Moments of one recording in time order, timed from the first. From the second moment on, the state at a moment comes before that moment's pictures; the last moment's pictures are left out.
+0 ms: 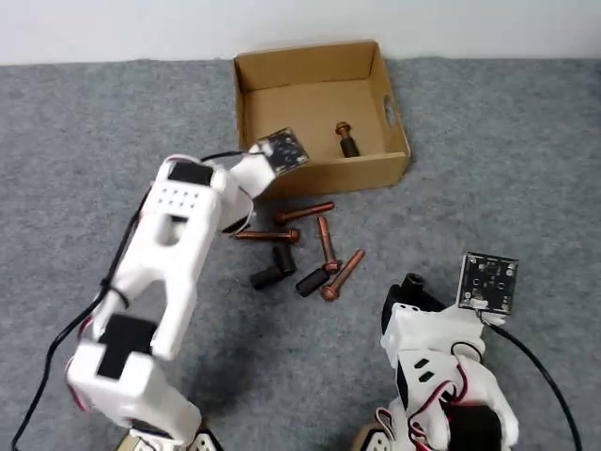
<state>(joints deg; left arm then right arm) 8.4 11.8 6.5 68.6 -40.7 -6.7 -101.9 68.9 80.0 -15.8</state>
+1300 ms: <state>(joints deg) 17.7 58.2 -54.2 98.9 -50.2 -6.7 -101.9 68.9 80.0 -15.8</state>
